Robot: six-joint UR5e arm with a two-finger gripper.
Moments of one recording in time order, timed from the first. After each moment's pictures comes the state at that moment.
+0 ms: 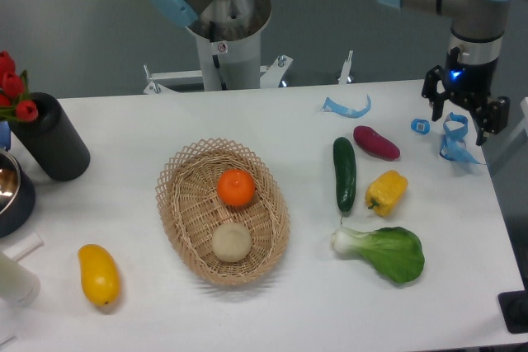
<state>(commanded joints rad) 2.99 -1.84 -1.70 -0.89 1.40 1.86</state>
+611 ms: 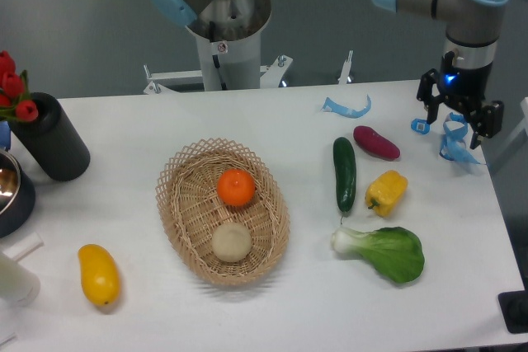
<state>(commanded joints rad) 2.97 -1.85 -1.72 -0.88 1.41 1.78</state>
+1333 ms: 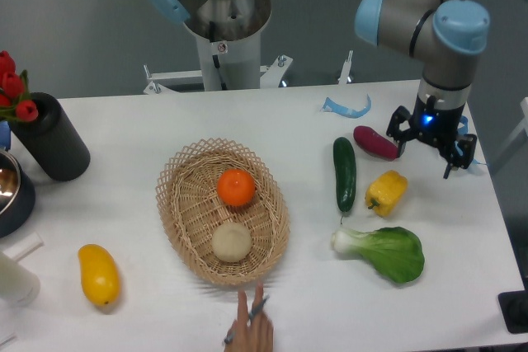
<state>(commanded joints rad) 2.86 -1.96 -1.73 -0.85 1.40 1.48</state>
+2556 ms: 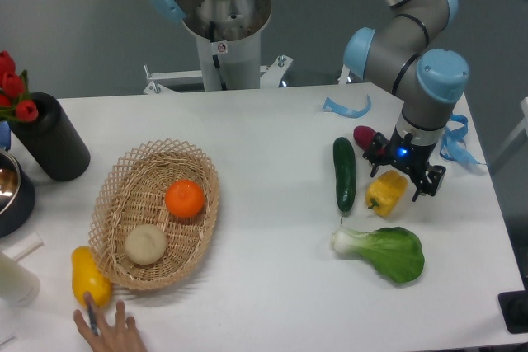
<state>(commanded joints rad) 2.83 -2.04 -1.76 -0.82 1.41 1.50</state>
